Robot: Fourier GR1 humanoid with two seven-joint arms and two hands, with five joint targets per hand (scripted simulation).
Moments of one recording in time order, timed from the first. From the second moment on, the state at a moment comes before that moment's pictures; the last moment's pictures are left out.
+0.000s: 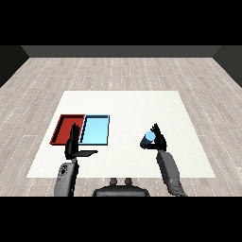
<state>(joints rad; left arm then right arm) 0.04 0.03 0.04 -1.58 0.00 0.01 -0.40 -0.24 -0.05 -0.13 -1.00 -0.18 0.15 -0.37</state>
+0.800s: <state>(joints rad) 0.02 0.05 0.06 -1.56 0.02 -0.01 -0.41 -0.34 -0.05 -0.12 -0.89 -0.17 0.04 -0.36</state>
